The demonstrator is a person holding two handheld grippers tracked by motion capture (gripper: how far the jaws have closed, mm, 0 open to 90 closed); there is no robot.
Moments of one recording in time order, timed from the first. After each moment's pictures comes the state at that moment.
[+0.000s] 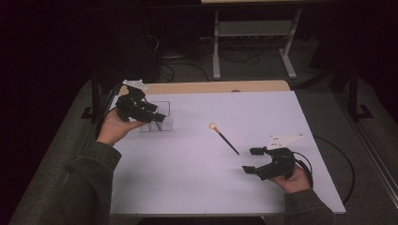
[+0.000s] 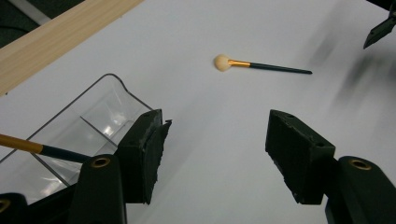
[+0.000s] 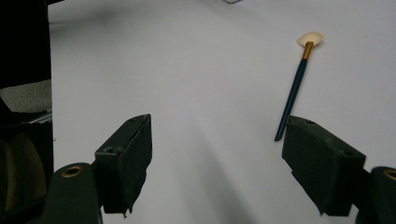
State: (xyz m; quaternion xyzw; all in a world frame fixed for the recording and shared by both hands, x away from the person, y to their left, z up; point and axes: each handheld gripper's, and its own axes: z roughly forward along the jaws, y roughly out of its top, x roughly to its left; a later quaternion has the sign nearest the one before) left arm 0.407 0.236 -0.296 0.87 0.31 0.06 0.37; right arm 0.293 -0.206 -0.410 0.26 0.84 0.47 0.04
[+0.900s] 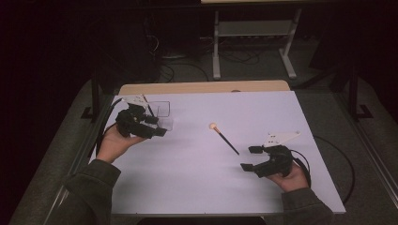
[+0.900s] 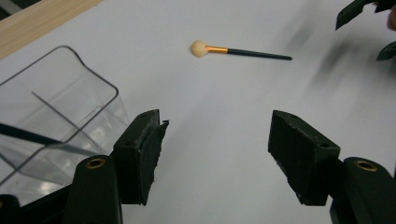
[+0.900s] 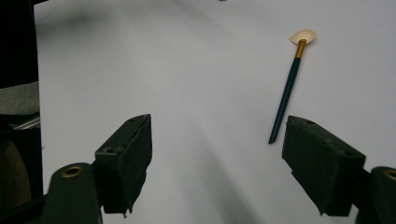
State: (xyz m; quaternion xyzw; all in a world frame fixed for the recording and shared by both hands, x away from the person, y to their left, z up) left arm 0.368 0.236 -0.320 0.87 0.31 0.06 0.38; right arm 0.299 -0.200 -0.408 0.28 0.84 0.46 0.05
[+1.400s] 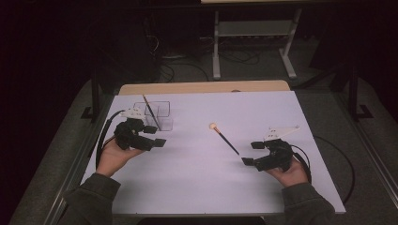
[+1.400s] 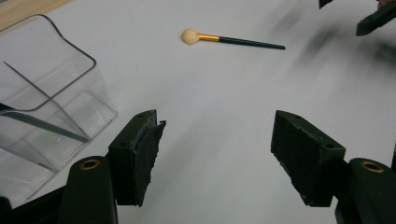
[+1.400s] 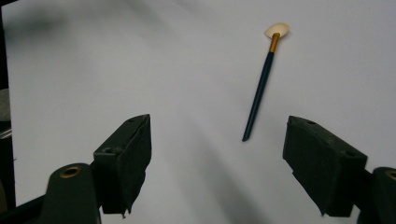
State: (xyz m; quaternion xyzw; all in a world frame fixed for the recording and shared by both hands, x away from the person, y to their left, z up) left arm 0.343 0.240 -0.340 0.86 0.30 0.06 0.40; right arm 0.314 -0.202 -0.406 0.31 0.84 0.44 0.05
